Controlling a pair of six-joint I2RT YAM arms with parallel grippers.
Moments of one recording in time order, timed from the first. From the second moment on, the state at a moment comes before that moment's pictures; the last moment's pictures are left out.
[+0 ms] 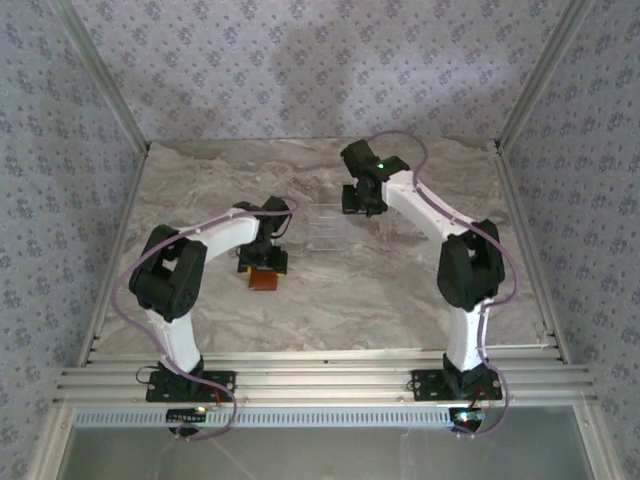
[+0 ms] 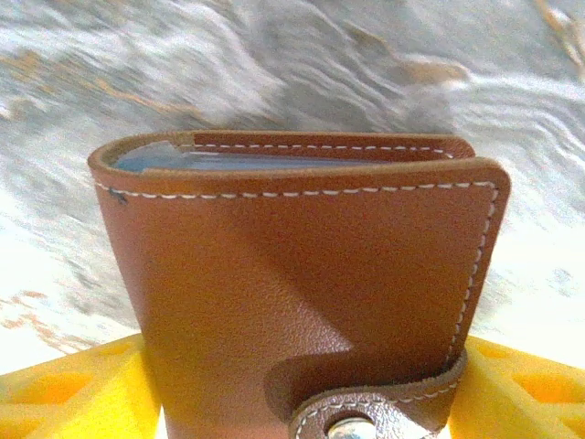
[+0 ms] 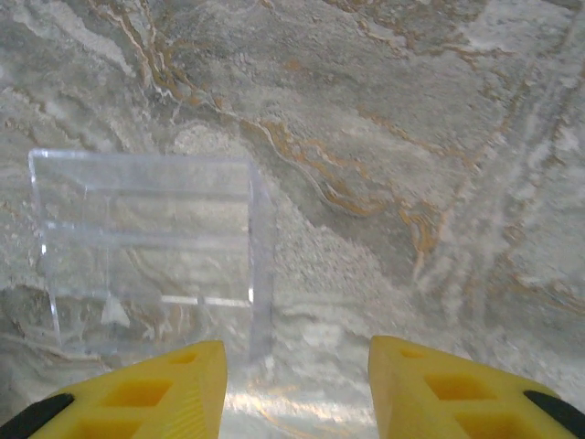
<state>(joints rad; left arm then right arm) -0.56 1.85 1.22 -0.93 -0.05 -0.51 0.52 1.91 1.70 -0.94 0.10 0.43</state>
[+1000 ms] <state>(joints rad) -0.67 1.44 0.94 -0.83 0.07 -0.71 0.66 1.49 1.21 -0.75 -0.06 0.14</state>
